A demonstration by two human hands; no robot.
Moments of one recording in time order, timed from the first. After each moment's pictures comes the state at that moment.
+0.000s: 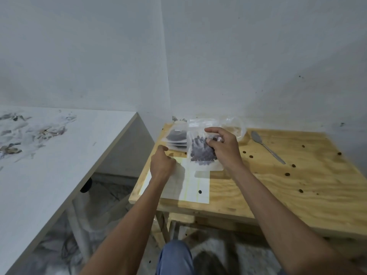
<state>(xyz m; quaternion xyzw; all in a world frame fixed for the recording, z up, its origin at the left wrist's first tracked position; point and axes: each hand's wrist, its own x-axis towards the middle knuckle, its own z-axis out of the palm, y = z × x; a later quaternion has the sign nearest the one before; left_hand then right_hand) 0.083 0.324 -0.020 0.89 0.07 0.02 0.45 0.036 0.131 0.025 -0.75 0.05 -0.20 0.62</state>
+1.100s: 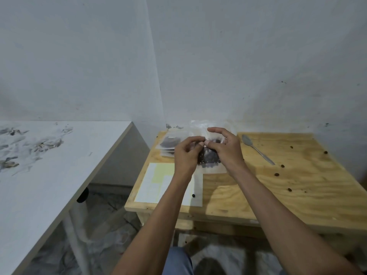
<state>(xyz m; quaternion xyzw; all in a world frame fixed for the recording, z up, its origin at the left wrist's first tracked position) 0.039 0.242 0.035 0.69 -0.12 0.05 0.72 0.018 0.107 0.038 -0.70 0.06 -0.23 0.67</state>
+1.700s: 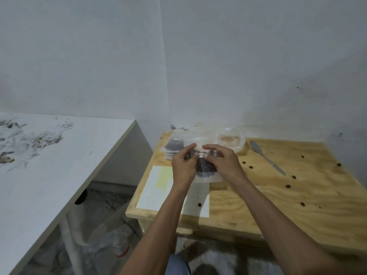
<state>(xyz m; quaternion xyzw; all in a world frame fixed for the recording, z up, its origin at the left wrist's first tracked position) 0.078 0.260 -0.007 0.71 -0.04 0.04 0.70 0.044 0.121 0.010 -0.79 0.06 -0.14 0.60</state>
